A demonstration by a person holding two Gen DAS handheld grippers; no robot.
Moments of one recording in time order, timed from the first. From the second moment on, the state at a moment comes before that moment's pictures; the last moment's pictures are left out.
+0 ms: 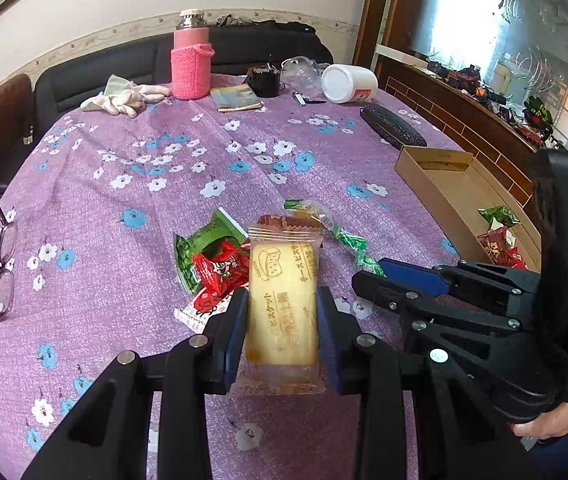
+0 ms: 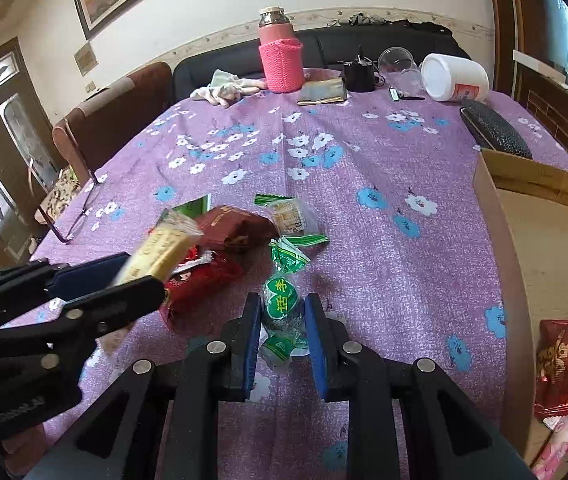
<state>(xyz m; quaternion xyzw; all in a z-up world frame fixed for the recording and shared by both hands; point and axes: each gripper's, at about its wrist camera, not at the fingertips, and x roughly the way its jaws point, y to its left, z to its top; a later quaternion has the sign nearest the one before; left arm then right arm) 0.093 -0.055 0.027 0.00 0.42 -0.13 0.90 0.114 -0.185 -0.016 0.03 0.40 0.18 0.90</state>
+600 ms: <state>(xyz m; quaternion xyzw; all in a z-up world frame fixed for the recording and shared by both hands) 0.090 -0.065 0.025 0.04 0.39 -0.08 0.92 0.109 -0.197 -0.007 0.07 0.38 0.19 0.91</state>
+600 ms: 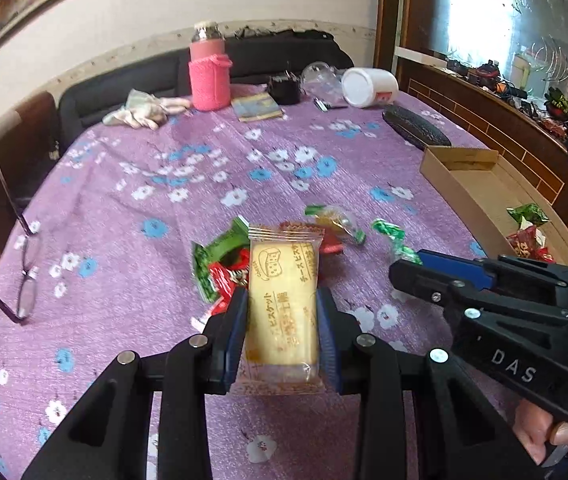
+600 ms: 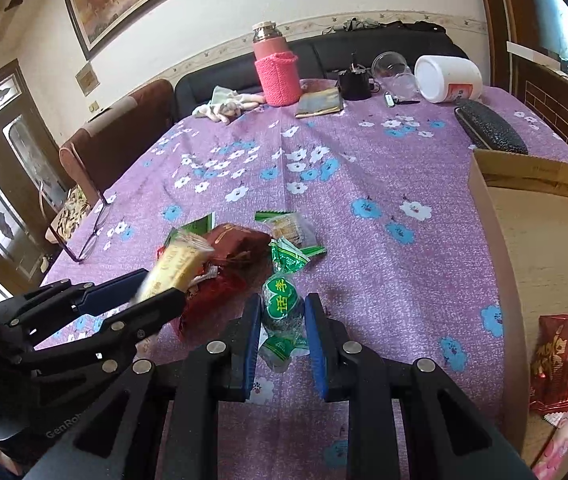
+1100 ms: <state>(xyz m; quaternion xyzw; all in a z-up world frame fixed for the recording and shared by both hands) 0.083 -0.073 0.034 0.09 0.34 -0.04 0.94 0.112 -0.201 -0.007 0.07 0.37 0.18 0.91</state>
